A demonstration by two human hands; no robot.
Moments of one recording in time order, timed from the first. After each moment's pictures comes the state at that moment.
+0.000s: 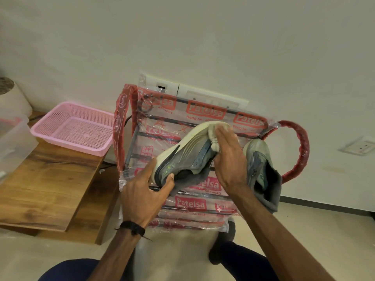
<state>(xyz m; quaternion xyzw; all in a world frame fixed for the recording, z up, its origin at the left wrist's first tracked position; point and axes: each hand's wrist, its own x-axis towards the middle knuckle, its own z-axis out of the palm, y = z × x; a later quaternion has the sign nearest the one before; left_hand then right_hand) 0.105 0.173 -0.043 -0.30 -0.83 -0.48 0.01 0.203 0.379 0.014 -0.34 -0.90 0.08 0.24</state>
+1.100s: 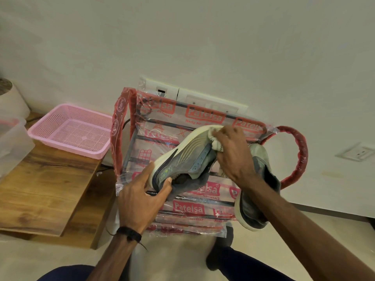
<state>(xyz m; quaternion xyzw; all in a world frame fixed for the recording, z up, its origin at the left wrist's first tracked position) 0.103 0.172 -0.046 -0.28 -0.82 -0.50 -0.01 0.197 0.408 0.038 -0.23 -0.95 -0.06 0.18</state>
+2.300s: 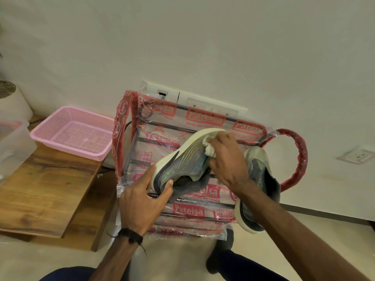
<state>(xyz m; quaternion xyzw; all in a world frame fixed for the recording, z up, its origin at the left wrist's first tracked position) 0.105 0.174 -0.043 -0.27 -0.83 -0.49 0.00 0.191 0.393 0.034 -0.23 -0.96 -0.03 0.17</state>
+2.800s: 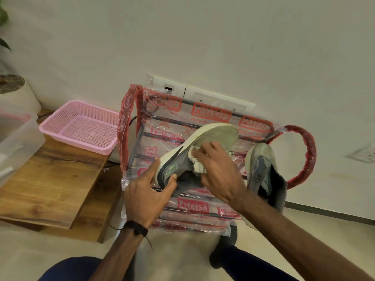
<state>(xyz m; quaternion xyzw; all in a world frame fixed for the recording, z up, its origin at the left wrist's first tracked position) 0.104 0.173 -0.043 -0.26 -0.83 -0.49 0.00 0.199 0.345 0.032 -0.09 -0.99 -0.03 0.13</state>
